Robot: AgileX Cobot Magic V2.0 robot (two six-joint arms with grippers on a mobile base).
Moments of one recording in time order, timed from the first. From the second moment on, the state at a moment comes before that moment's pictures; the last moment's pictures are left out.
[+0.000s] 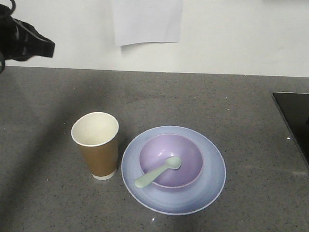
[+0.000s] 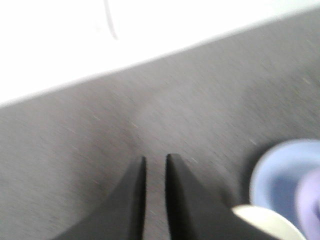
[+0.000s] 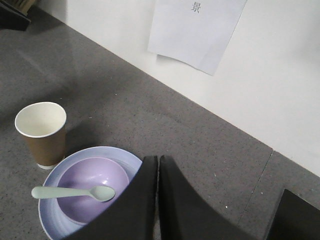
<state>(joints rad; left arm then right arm) -0.20 1.33 -1.45 -0.20 0.79 0.22 0.22 0.96 -1.67 0.20 1.23 -0.31</state>
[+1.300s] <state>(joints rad) -0.28 0.92 -0.68 -0.16 0.19 0.26 0.22 0.96 -1.67 0.20 1.23 -0.31</state>
